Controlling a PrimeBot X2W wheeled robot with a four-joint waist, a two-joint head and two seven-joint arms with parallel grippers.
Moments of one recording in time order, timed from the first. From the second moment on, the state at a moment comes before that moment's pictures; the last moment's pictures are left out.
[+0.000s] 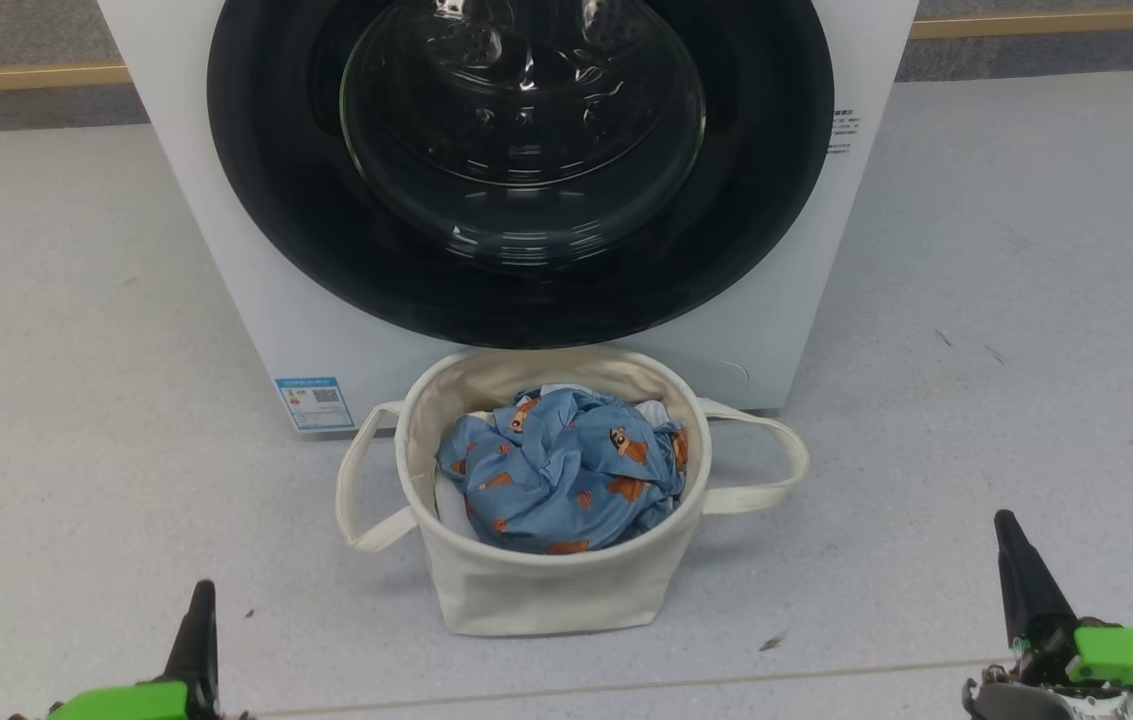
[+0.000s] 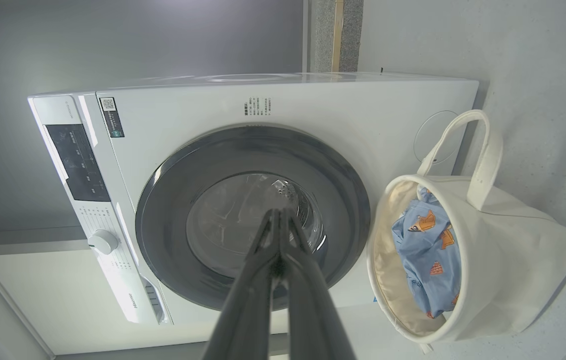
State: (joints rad) left arm -0.08 0.04 0.07 0.28 -1.62 -0.12 0.11; right arm -0.06 -0.04 -0.13 0.28 1.61 0.13 0.11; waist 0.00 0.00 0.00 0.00
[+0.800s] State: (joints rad) left arm -0.08 0.04 0.07 0.28 -1.62 -0.12 0.11; right arm -0.06 -0.04 -0.13 0.28 1.61 0.13 0.11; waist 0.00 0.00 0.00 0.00
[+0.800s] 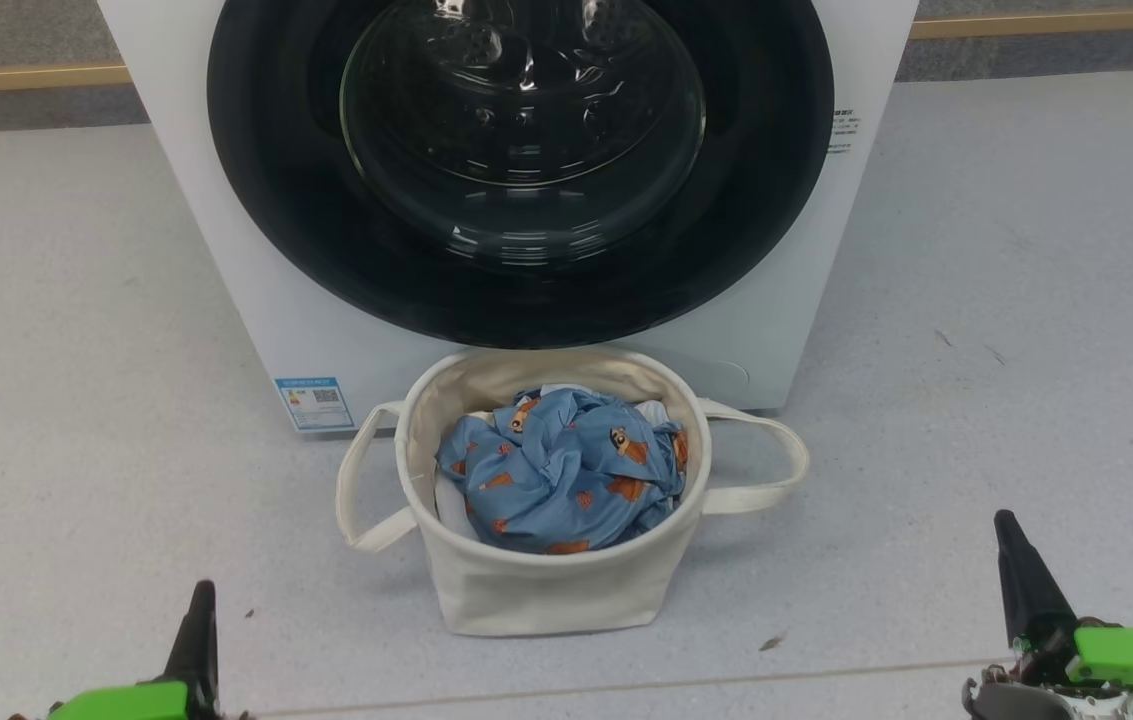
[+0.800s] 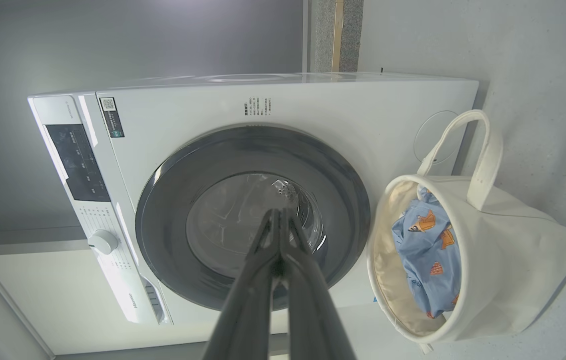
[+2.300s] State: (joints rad) left arm -0.05 0.14 -0.02 0.28 -1.31 -0.10 0.03; right arm -0.04 -0.03 -0.05 0.31 1.23 0.13 0.01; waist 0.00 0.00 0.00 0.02
